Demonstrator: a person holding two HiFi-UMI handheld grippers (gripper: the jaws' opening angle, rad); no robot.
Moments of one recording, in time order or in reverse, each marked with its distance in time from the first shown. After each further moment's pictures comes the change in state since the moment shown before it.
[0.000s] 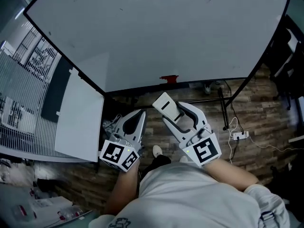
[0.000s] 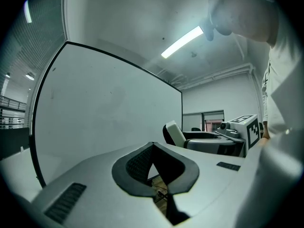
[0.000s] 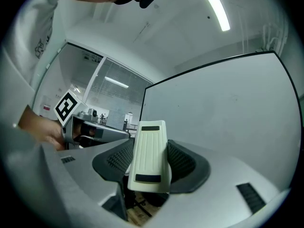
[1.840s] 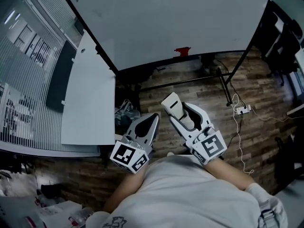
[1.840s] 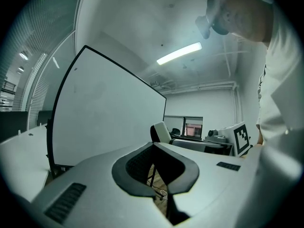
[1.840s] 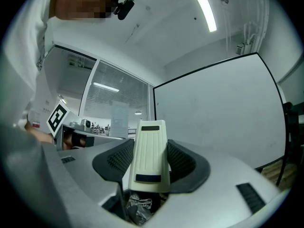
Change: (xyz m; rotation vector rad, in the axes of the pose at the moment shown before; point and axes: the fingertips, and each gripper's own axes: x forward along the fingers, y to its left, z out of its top) left arm -0.242 0.011 -0.044 -0.091 0.023 -0.208; right arm -0.012 0.248 -0.012 0.166 0.030 -0.122
